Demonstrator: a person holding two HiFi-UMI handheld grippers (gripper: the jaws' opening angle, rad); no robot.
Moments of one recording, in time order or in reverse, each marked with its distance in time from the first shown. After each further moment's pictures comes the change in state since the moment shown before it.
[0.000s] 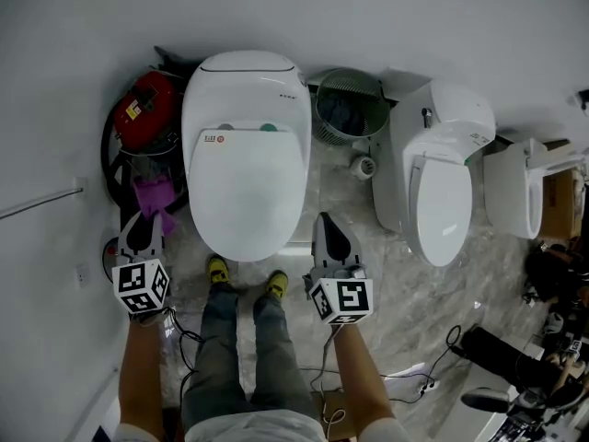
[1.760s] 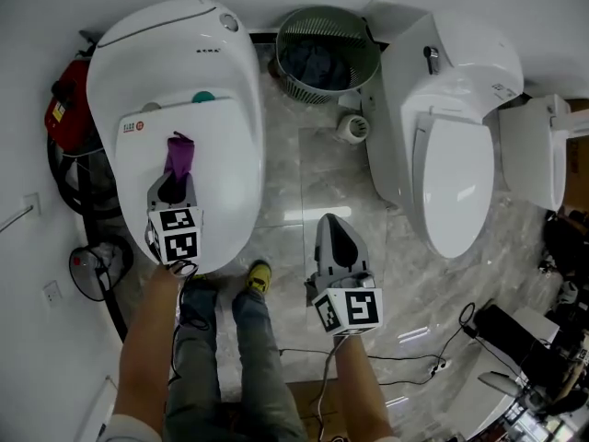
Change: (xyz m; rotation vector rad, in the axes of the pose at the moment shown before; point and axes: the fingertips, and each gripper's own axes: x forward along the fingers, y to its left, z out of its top) left arm 0.251 -0.211 -0.153 0.282 0.322 -0.038; right arm 0.014 -0.192 -0.151 0.163 0.074 -0.108
